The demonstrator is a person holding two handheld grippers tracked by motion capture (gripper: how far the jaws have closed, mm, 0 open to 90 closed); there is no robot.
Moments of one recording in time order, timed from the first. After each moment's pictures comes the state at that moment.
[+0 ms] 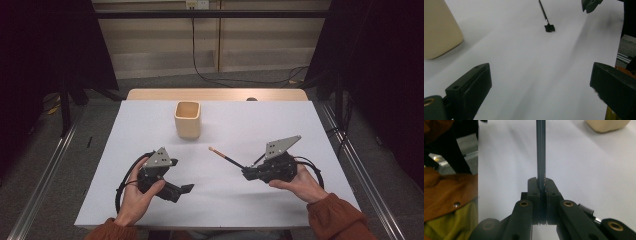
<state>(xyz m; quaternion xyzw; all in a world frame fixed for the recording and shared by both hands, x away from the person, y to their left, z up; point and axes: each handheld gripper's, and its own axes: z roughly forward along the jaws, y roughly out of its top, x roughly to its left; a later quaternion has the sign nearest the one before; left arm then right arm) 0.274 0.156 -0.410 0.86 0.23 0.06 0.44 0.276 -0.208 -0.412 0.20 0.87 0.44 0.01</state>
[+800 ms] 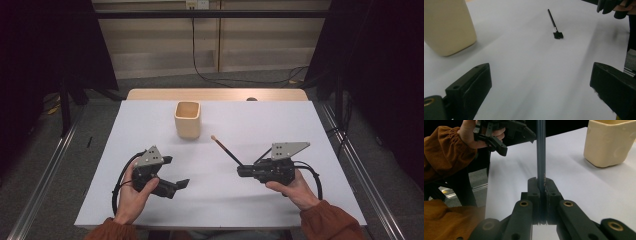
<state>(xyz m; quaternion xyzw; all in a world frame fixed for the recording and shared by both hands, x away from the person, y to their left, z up) 0.278 0.171 -0.414 0.84 0.26 0.08 0.48 0.268 -0.206 -0.421 0.20 0.80 0.57 0.02</state>
